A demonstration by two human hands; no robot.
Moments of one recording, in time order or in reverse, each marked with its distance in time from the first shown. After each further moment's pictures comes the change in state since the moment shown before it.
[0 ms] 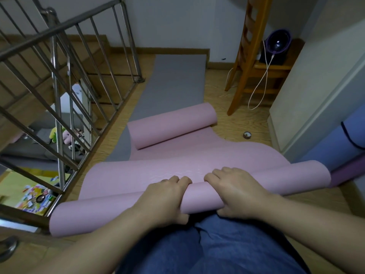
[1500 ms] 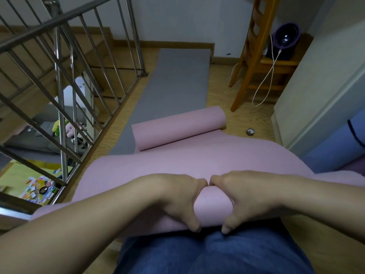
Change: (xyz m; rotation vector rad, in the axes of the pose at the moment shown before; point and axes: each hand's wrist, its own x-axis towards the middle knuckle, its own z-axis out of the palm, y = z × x) left_hand 0.008 0.020 -0.045 -0.120 -0.479 0.081; right_hand -0.007 -0.003 -0.050 0.278 -0.428 0.000
